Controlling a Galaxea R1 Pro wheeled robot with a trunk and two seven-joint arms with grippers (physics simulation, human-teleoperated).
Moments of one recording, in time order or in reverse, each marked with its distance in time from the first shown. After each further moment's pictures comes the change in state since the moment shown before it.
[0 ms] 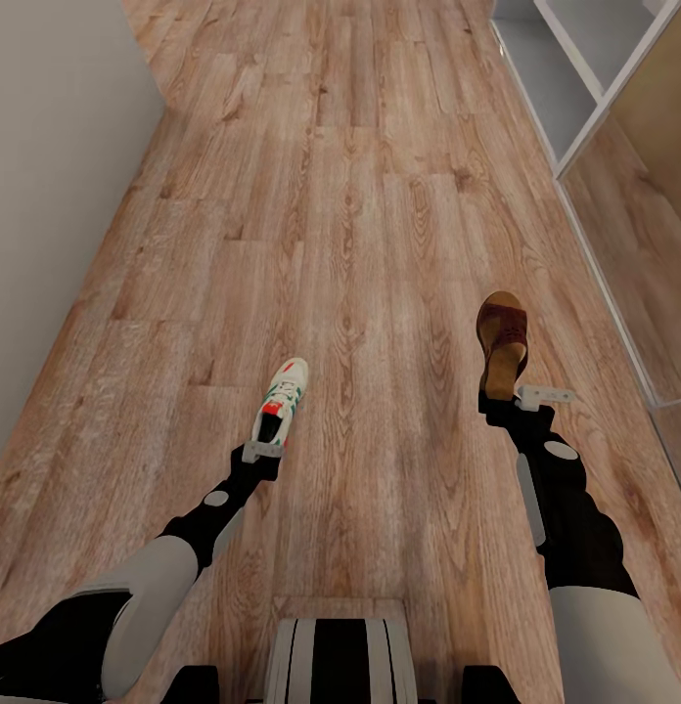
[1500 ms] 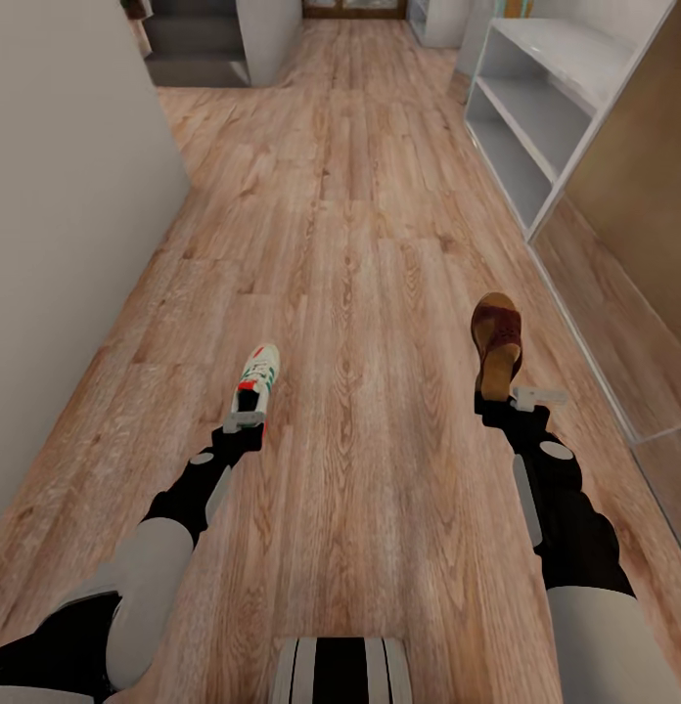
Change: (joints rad) left arm -0.002 -0.011 0.155 -0.283 0.011 0.364 0.008; right arm 0.000 0.003 0.014 0.007 0.004 -0.002 0.004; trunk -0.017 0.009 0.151
